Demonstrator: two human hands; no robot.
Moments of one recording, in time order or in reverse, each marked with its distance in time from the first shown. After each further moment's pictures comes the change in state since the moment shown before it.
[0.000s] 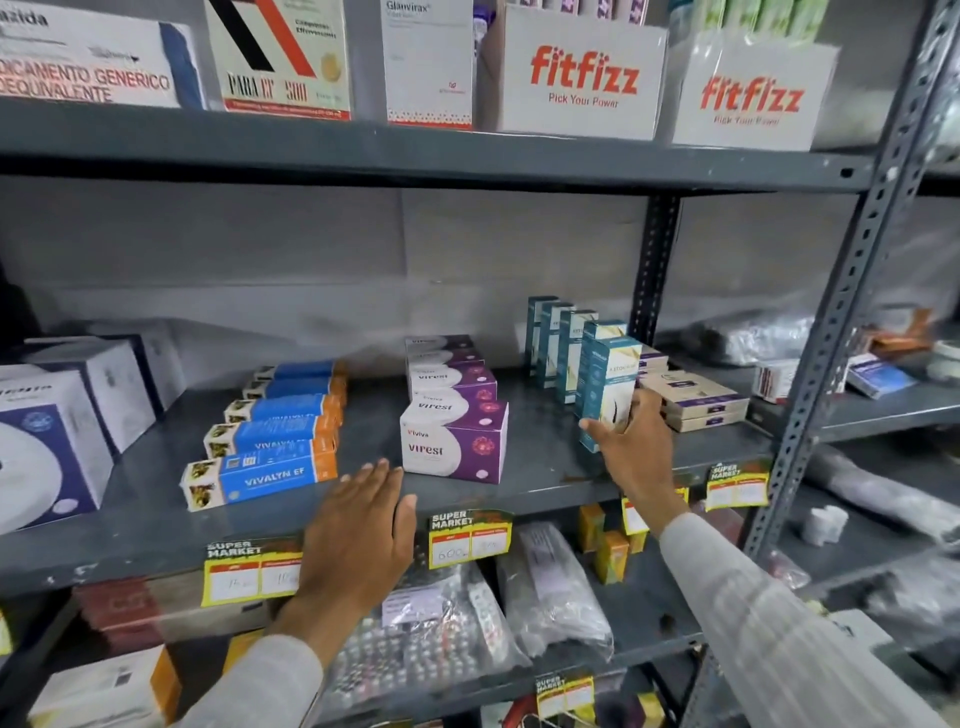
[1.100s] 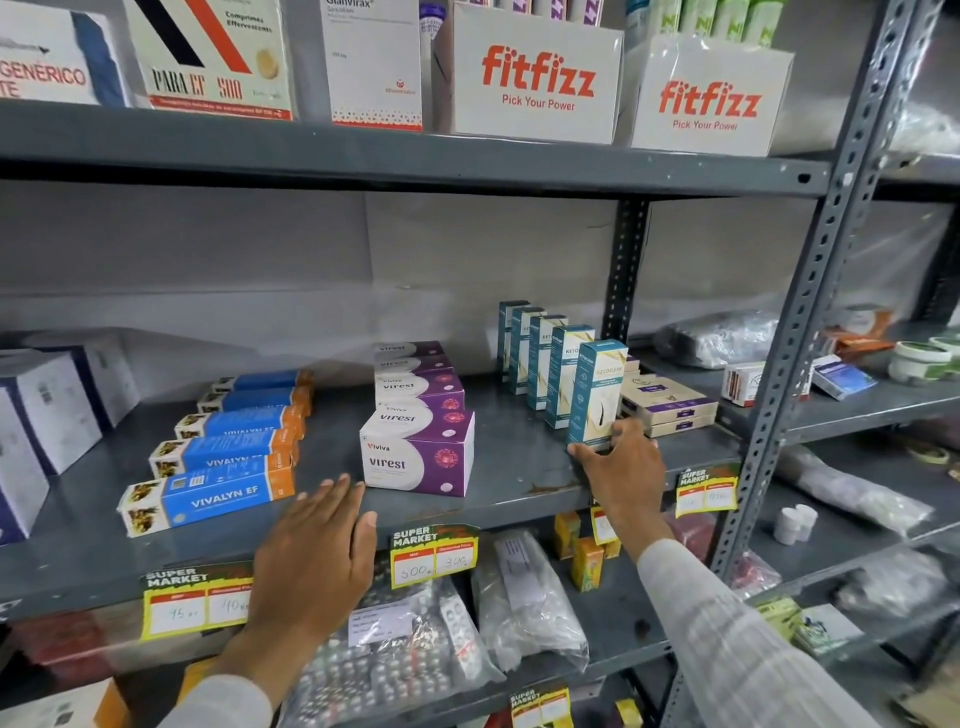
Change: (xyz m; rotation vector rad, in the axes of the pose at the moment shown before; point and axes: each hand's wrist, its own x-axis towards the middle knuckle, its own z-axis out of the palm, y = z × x) left_hand 0.001 0.000 0.007 -0.004 -0.001 -0.028; right_hand 0.005 0.033 -0.005 -0.234 0.073 0.061
